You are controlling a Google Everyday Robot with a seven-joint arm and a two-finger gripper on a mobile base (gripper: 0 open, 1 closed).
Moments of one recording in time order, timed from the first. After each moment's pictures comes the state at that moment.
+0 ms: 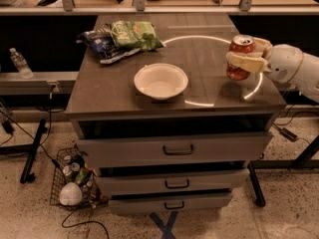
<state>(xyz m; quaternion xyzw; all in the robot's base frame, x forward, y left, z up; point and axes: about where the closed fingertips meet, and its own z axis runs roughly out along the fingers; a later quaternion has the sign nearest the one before) 0.662 -0.235 0.923 -0.39 0.54 0.33 0.67</state>
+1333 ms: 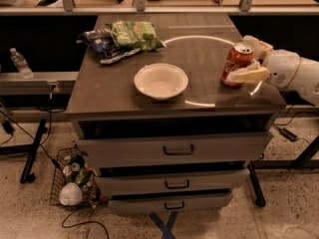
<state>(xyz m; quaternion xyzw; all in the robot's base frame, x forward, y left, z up) 0.658 -0.232 0.907 -0.38 0.56 0.34 0.65</state>
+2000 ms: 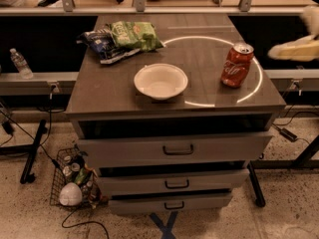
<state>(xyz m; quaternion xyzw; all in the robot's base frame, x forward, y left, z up) 0.640 -0.318 0.989 -0.35 0.60 0.22 0.69</state>
